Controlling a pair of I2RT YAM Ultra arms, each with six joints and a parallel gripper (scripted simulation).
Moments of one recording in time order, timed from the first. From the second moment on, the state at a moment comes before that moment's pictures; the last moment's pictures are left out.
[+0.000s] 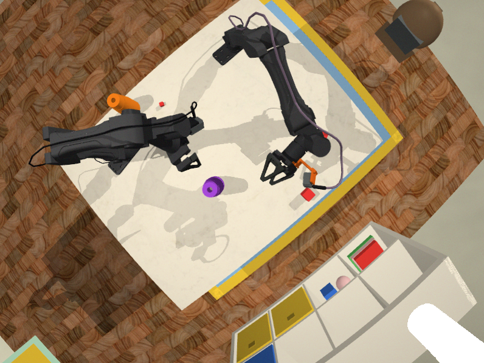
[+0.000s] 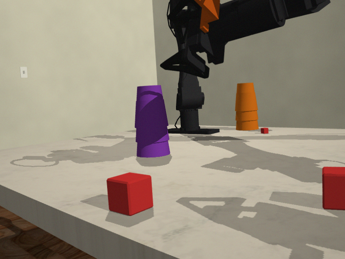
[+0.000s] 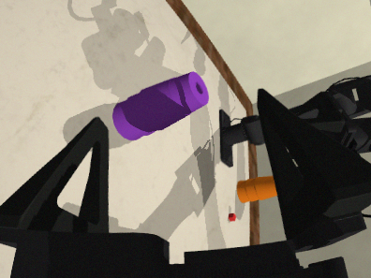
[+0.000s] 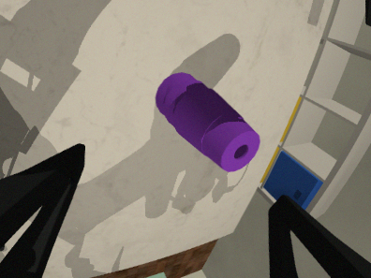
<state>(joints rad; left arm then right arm) -0.25 2.22 1.75 0.13 1.22 -0.81 0.86 1.55 1.61 -1.25 0.32 -0.57</state>
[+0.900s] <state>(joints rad) -0.39 1.57 1.13 0.24 0.78 -0.57 0.49 1.52 1.49 -1.03 0.08 0.11</state>
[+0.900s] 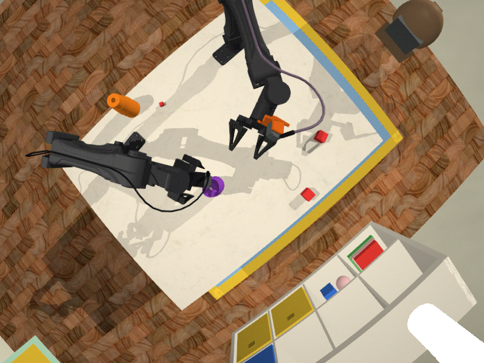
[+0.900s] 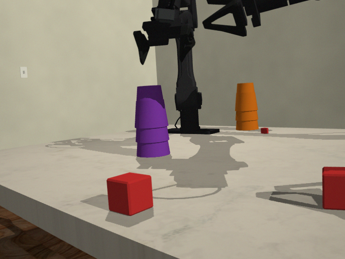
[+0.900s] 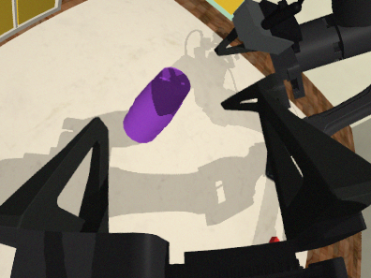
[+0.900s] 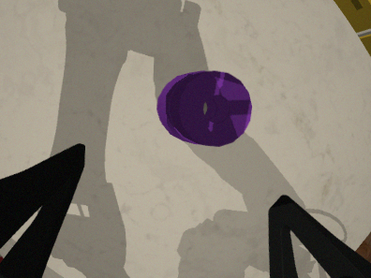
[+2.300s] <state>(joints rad) -0.92 1.01 0.94 0.09 -0.03 -0.21 0.41 1.52 1.46 -0.97 0.02 0.27</state>
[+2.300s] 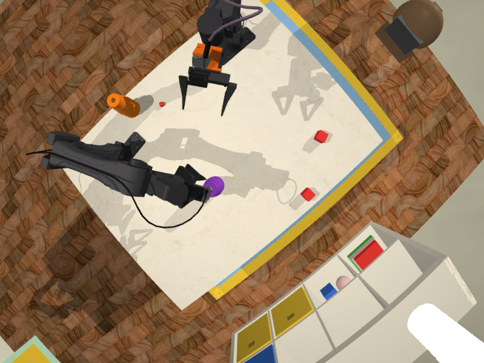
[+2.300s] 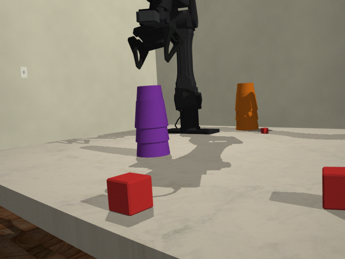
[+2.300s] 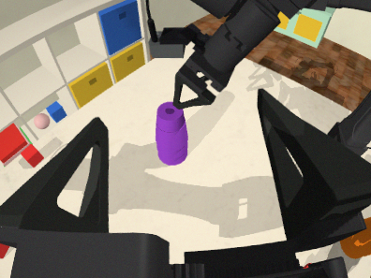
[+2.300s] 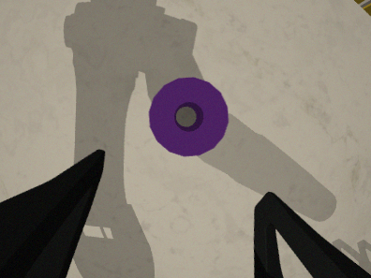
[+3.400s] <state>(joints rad) -0.92 1.01 0.94 0.09 -0.03 -0.21 0.37 1.79 1.64 -1.12 -0.04 -0.14</state>
